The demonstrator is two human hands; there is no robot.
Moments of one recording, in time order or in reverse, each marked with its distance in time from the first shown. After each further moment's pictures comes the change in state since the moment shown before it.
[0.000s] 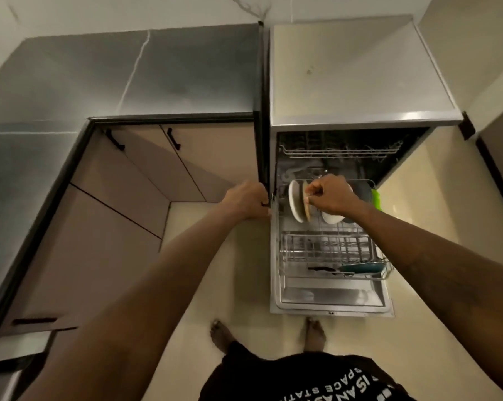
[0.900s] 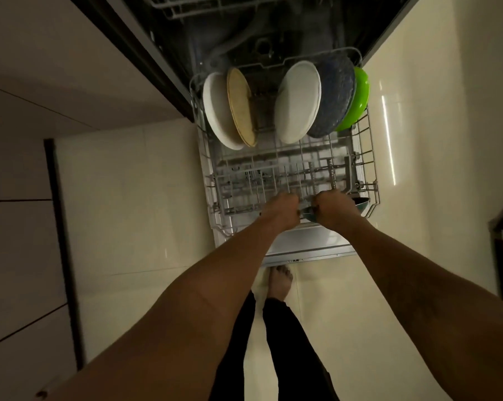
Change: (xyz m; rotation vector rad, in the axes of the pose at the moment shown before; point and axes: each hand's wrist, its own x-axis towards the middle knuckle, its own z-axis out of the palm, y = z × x) left_hand 0.300 0.178 0.438 -0.163 -0.408 0.103; right_hand 0.035 0.392 0.275 -0.258 -0.423 0.332
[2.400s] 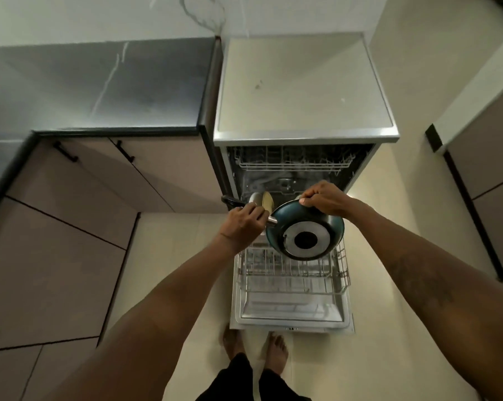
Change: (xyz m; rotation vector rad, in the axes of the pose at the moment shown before) left_hand -0.326 0.032 -0.230 0.663 0.954 0.329; right_hand -0.218 -0.079 -0.343 0.426 0.202 -0.392
